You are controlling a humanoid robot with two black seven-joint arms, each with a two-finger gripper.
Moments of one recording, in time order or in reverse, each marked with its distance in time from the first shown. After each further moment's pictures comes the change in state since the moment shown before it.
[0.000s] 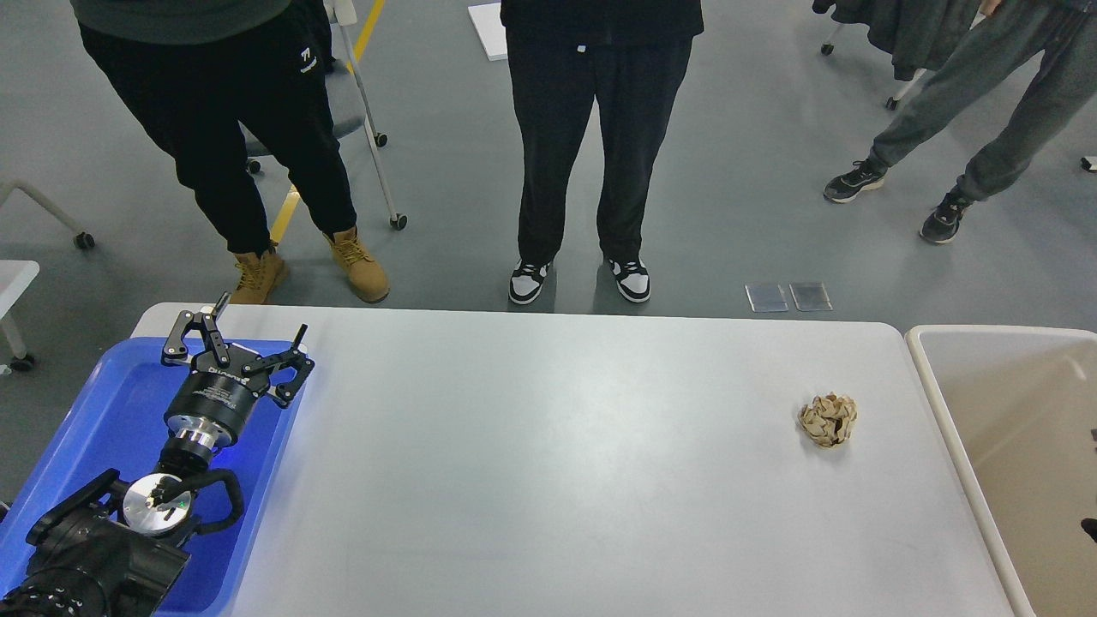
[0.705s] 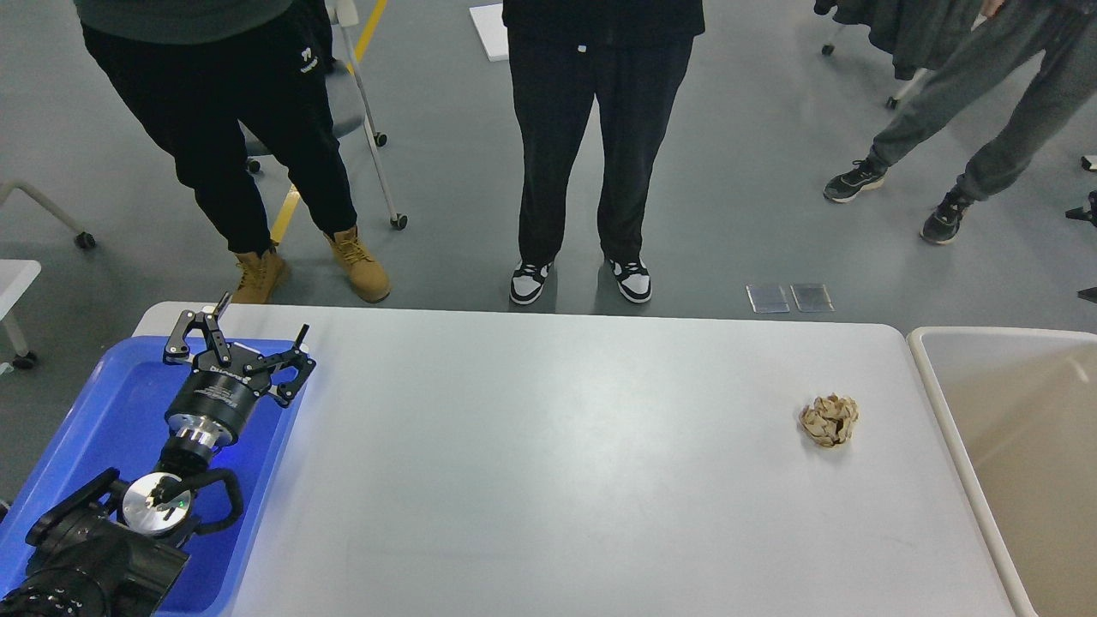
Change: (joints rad) left arm 0.000 0.000 0.002 0.000 0.002 0.000 0.000; right arm 0.491 -0.419 -0.039 0.596 -0.046 0.289 -0.005
